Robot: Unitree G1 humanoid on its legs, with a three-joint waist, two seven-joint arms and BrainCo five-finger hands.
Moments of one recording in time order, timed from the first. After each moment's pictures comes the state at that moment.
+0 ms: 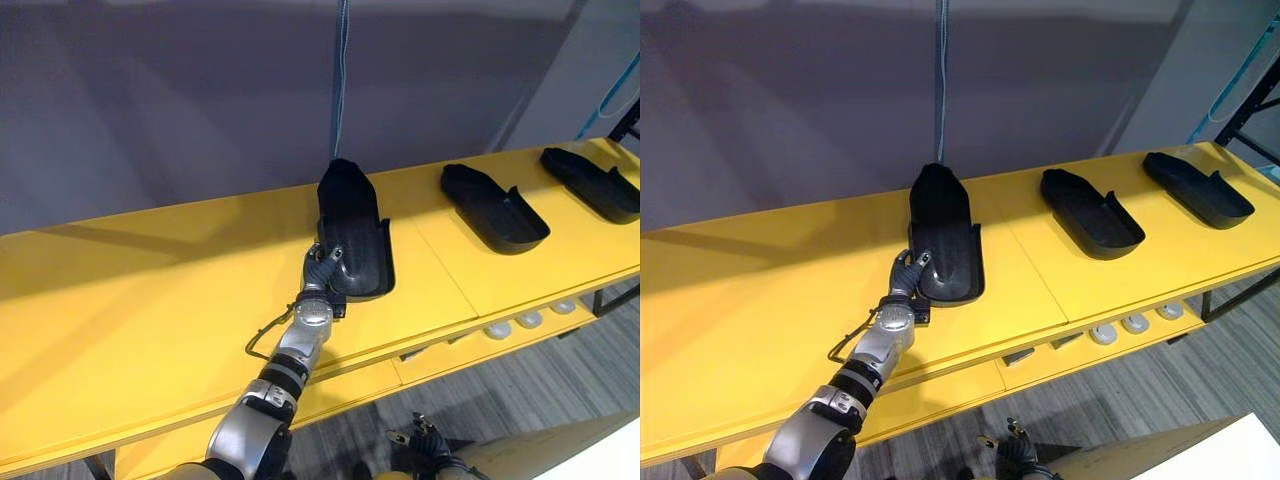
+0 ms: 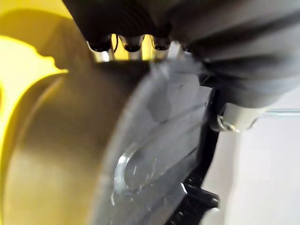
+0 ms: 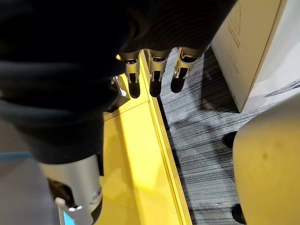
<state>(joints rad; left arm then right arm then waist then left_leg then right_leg) -0.61 -0.12 -0.19 0.72 -0.10 0.02 0.42 0.09 -0.01 -0.06 0.85 -0.07 -0.06 -0.05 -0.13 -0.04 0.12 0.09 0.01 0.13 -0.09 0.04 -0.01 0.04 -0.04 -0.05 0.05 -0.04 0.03</state>
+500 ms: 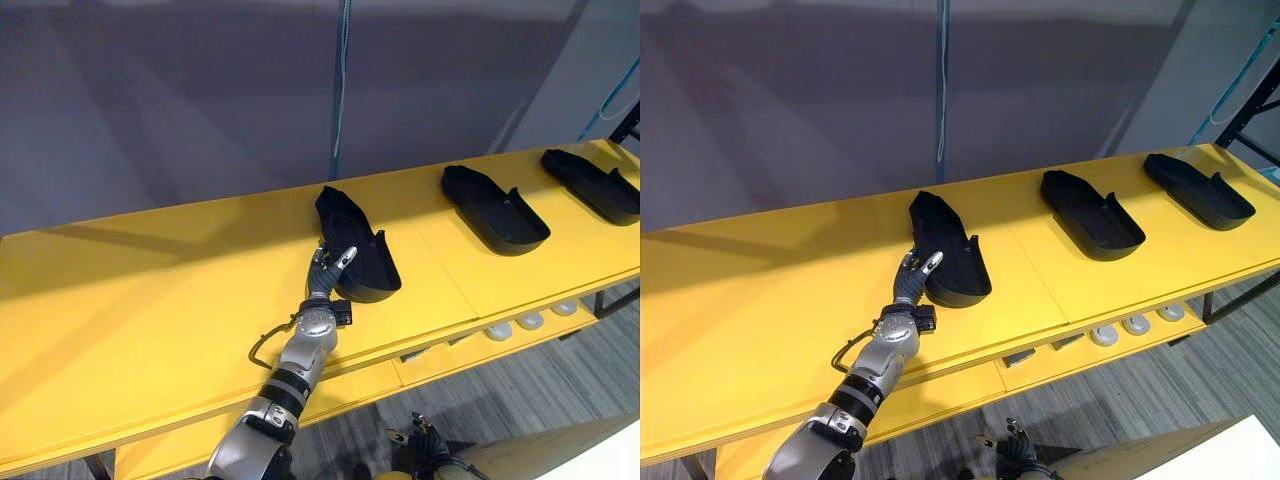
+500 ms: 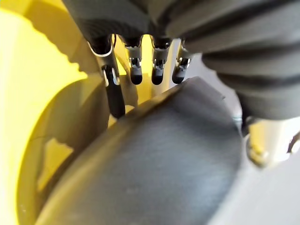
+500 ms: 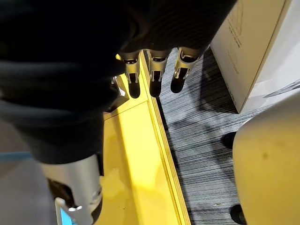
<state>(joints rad) -0.49 -0.13 -0.22 0.54 -0.20 0.00 0.43 0.07 -0.01 -0.06 0.88 -0.07 -0.04 -0.06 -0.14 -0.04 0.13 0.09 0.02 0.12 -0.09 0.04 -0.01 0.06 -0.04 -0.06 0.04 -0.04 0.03</state>
